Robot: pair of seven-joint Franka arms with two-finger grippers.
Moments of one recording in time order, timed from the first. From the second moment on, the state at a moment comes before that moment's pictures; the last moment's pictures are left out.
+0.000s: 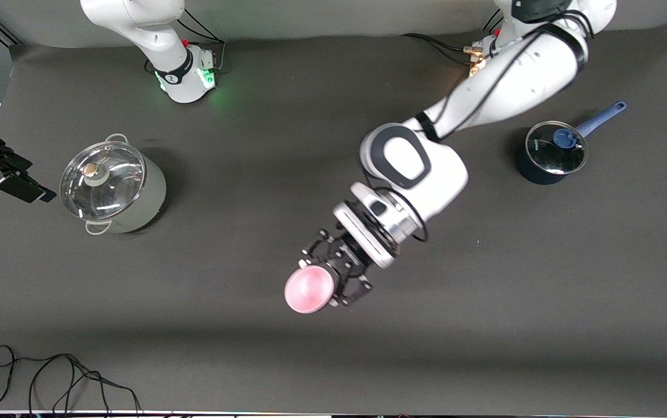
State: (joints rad) left arm -0.18 1.03 -1.10 -1.09 -1.15 3.40 1.96; right arm 0.06 0.01 -0.10 -1.60 0.03 1.62 0.75
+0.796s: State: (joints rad) left arm -0.59 0.98 -0.72 -0.91 -1.15 3.50 1.71; right arm 0.12 0.04 -0.09 -1.50 0.04 1.59 0.83
